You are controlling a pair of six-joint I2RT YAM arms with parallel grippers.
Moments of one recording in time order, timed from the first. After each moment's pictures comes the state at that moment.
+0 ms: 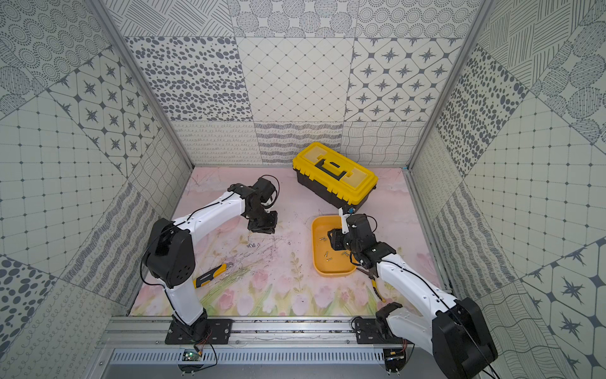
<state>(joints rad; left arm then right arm) -0.52 1.85 1.53 -1.04 0.21 -0.48 0.46 1.10 0.61 -0.20 -0.08 0.38</state>
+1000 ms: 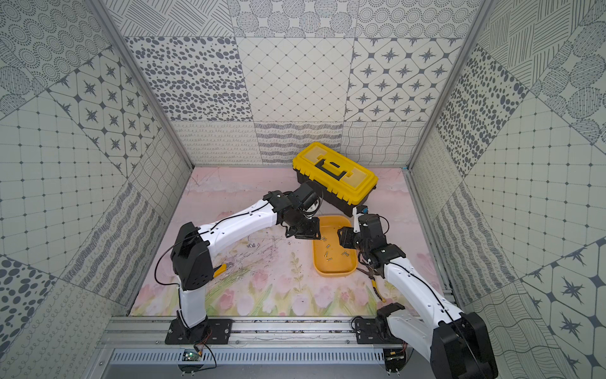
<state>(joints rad) -0.79 1.92 1.72 -0.95 0.26 -0.61 0.35 1.04 0.60 -0.25 -0.13 0.43</state>
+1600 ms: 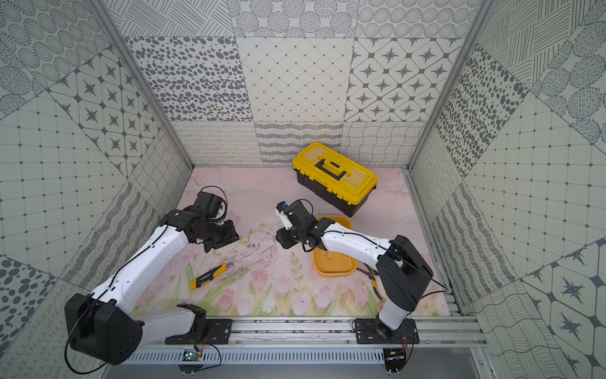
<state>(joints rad) -0.20 1.24 1.08 -1.03 0.14 -0.54 0.85 1.72 1.21 -0.33 -0.11 0.25</state>
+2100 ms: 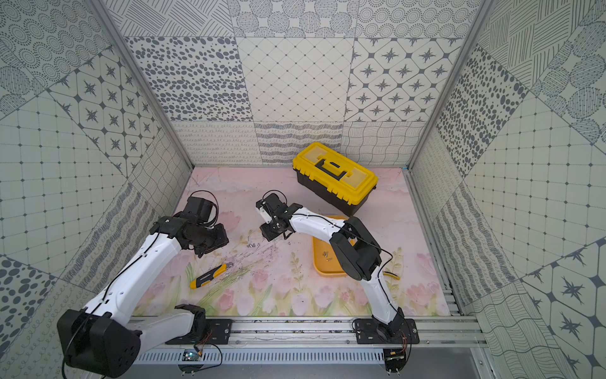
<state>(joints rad) -0.13 1.18 1.03 -1.05 0.06 -0.55 0.88 2.15 1.70 -0.56 -0.11 0.14</state>
